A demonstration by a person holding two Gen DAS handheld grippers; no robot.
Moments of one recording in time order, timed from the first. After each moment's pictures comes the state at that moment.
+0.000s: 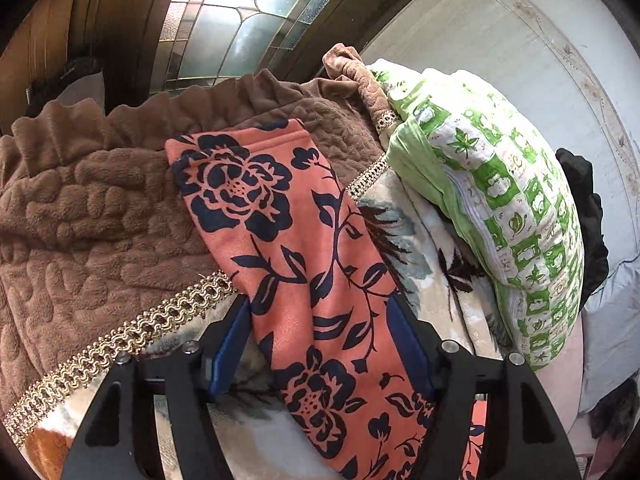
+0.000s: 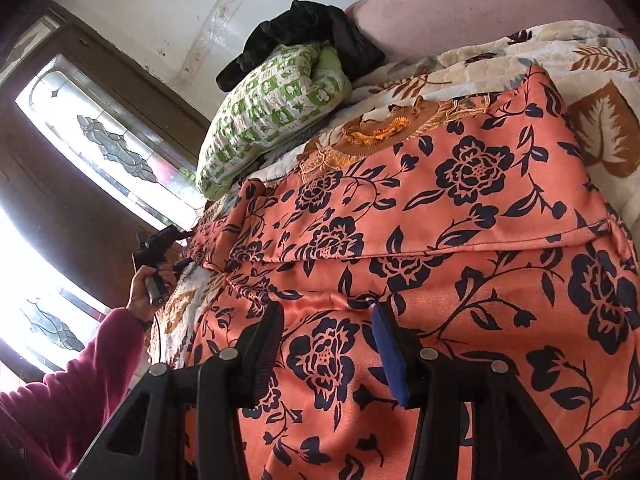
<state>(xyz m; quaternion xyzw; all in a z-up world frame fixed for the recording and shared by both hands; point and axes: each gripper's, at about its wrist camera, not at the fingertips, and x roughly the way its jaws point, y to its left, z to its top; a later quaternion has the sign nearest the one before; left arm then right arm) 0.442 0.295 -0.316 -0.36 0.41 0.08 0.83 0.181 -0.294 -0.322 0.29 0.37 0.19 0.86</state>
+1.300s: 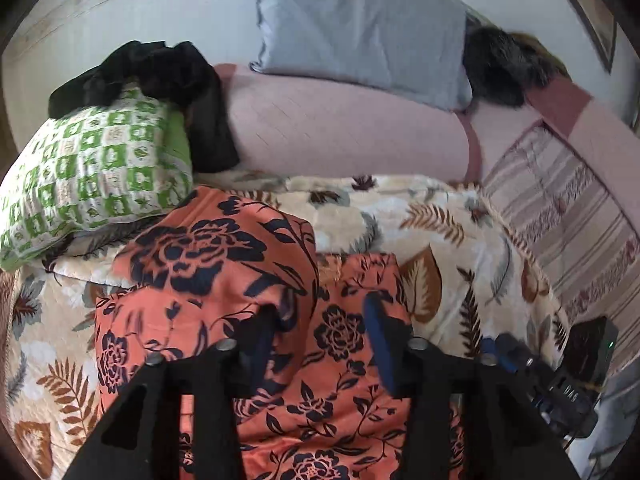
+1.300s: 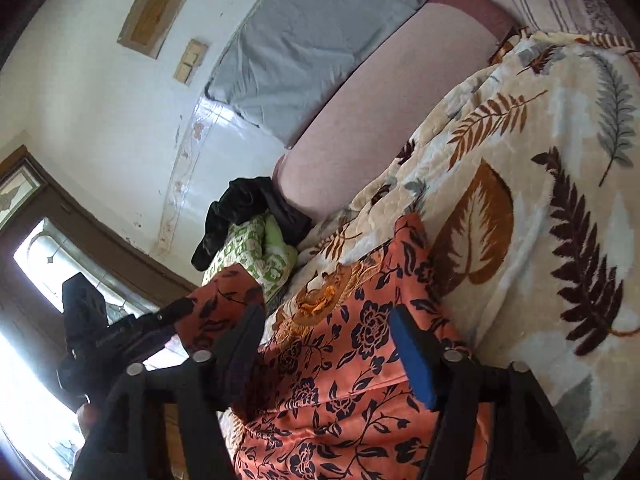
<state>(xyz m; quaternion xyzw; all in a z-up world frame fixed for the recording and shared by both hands) 0.280 -0.236 -0.150 0.08 0.43 -0.29 0.85 0.125 -0.449 -0.274 0.46 0.18 0.03 0.87</state>
